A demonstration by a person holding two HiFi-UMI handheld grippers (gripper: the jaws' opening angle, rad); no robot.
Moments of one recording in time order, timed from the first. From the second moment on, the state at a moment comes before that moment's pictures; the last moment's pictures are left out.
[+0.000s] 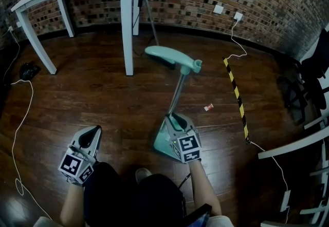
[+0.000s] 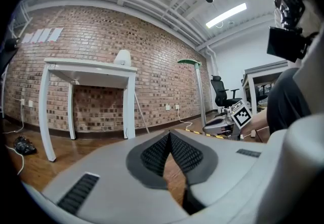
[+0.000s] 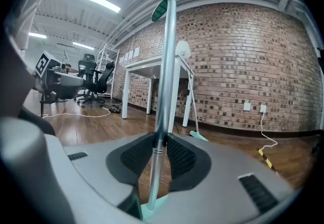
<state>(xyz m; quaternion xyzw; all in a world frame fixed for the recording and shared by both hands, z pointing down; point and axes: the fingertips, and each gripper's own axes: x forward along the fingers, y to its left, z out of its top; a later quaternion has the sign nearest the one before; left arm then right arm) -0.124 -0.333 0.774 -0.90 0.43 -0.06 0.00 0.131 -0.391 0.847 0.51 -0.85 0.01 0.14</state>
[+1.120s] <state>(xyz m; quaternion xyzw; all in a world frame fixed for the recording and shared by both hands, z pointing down) -0.100 -0.354 0.590 -0.90 0.43 -0.07 -0.04 0.211 -0.366 0.599 0.58 -0.81 0.00 0.07</state>
